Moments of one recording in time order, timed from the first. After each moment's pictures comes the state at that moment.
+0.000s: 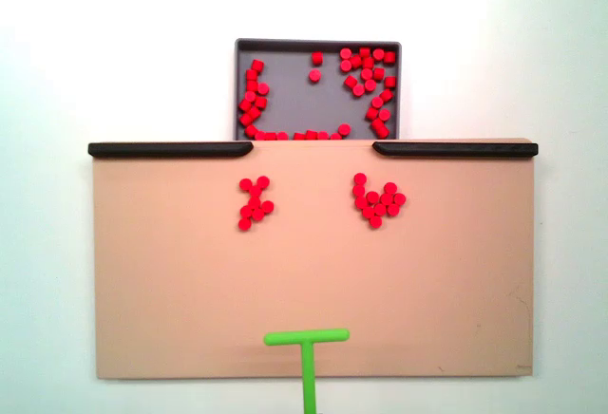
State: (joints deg) arm 2.3 111.1 107.6 89.1 -92.1
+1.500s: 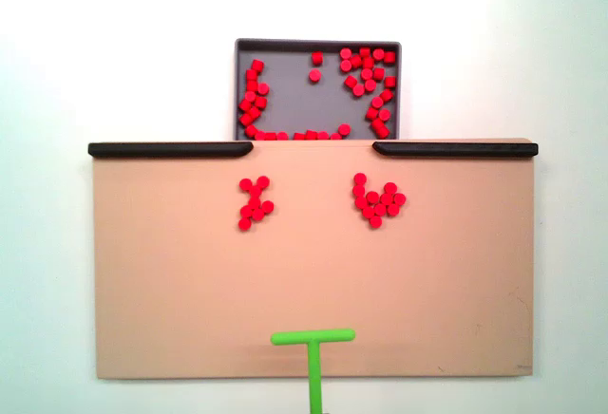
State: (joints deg) arm 3.3 110.2 107.6 89.1 -92.6
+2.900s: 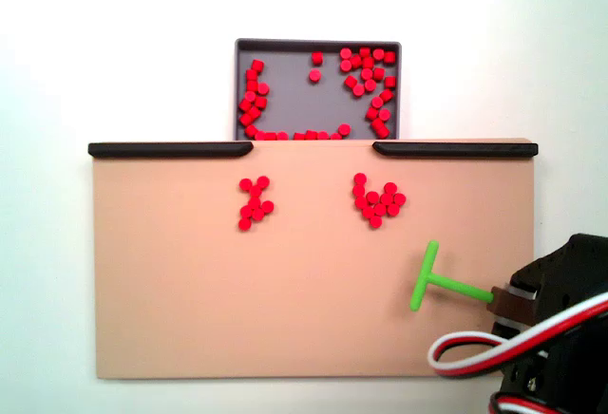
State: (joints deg) arm 25.8 67.5 70.6 88.9 -184.2
